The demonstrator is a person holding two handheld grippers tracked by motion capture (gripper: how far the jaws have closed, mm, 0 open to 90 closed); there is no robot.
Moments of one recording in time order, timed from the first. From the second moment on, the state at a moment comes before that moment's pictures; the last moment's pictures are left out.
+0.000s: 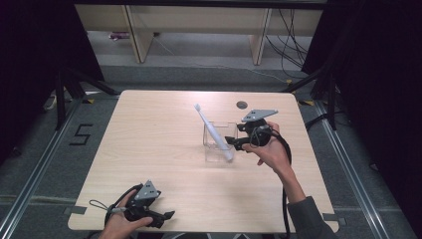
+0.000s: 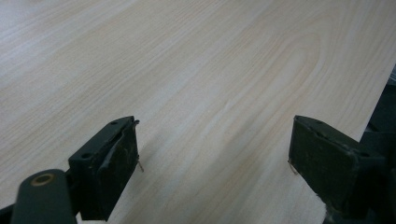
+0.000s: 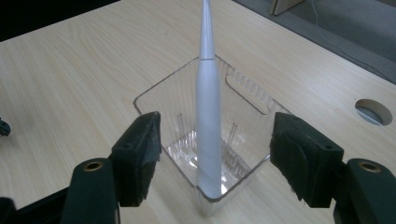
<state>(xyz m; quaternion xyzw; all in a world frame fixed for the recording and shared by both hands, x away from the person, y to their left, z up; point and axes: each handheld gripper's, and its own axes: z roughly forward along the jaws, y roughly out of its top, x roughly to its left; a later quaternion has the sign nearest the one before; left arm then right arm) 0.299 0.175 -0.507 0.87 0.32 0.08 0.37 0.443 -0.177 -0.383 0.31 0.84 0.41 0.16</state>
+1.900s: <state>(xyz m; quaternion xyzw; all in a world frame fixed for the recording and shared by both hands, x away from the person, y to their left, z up) 0.298 0.174 -0.507 0.86 0.32 0.08 0.38 0.401 -0.223 -0.399 0.33 0.83 0.41 0.17</state>
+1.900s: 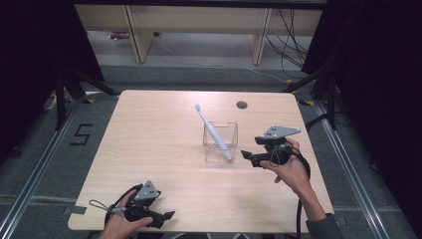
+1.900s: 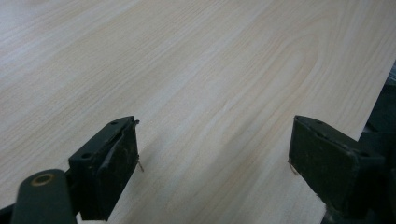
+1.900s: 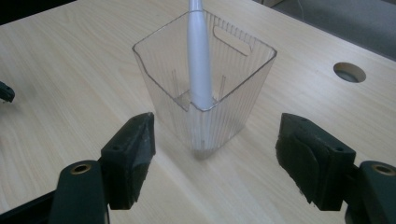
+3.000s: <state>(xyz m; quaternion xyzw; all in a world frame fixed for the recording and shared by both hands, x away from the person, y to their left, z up) 0.298 0.175 -0.506 0.87 0.32 0.08 0.37 0.374 -0.231 -0.423 0.34 0.83 0.41 0.16</state>
